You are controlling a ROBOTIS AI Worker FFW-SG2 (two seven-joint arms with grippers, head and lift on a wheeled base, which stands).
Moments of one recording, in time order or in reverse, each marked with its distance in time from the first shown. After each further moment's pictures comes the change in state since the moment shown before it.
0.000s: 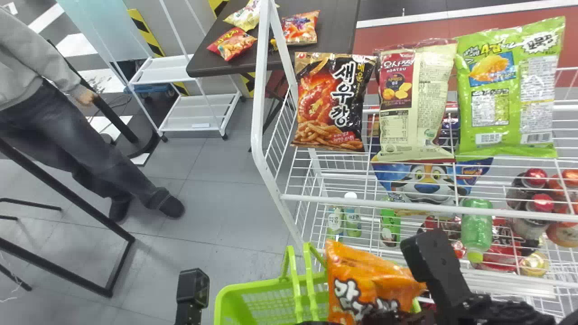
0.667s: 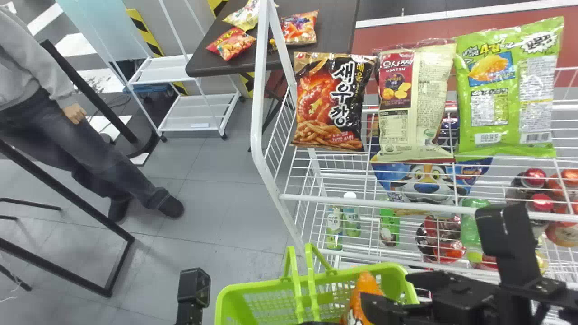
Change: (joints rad) left arm -0.003 0.002 -0.008 0.000 0.001 0.000 0.002; right arm 0.113 -0.019 -0.177 -0.081 -0.013 -0.235 0.122
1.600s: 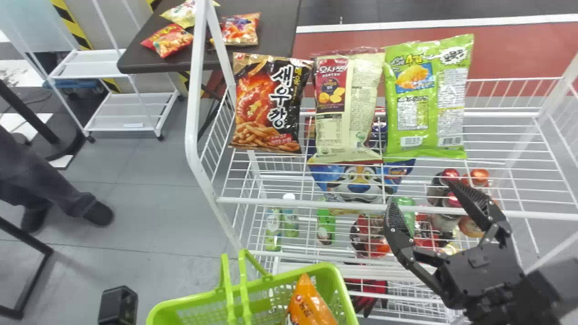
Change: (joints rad) left arm 0.002 -0.007 0.004 0.042 0.000 0.000 -0.023; right arm 0.240 -0.032 -0.063 0.347 0.369 -1.442 -0.212
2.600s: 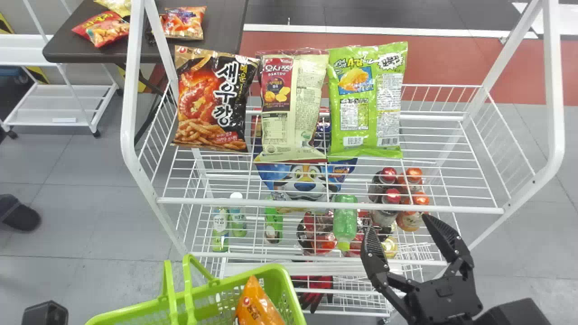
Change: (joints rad) left arm 0.009 -0.012 -0.005 -0.005 0.000 0.000 0.011; right arm 0.077 0.028 -0.088 0.096 -0.046 -0.116 0.003
